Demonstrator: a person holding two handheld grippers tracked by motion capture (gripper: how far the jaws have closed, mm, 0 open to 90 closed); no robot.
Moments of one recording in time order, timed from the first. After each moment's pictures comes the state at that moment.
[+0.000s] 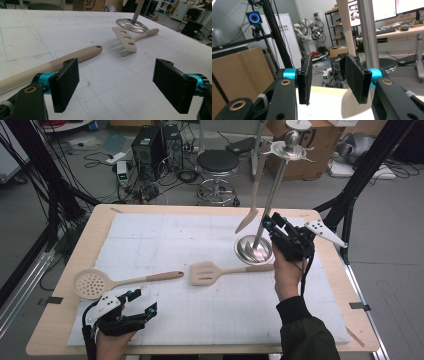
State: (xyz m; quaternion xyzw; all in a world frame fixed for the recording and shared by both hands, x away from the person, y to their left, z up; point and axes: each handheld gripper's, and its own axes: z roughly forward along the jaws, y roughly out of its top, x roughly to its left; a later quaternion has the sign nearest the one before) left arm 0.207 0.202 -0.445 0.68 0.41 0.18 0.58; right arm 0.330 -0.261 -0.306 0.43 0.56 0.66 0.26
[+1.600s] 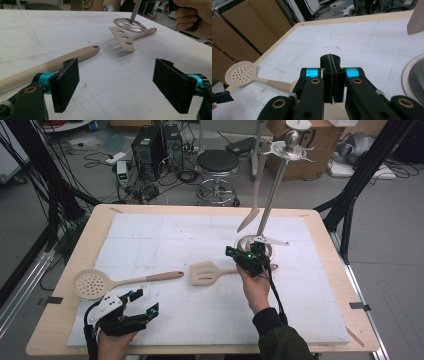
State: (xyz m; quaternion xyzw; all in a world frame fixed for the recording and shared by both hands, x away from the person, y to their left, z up) left arm 0.207 0.198 -0.445 0.69 0.40 0.18 0.58; right arm 0.353 -0.190 -0.387 0.47 0.68 0.55 0.07
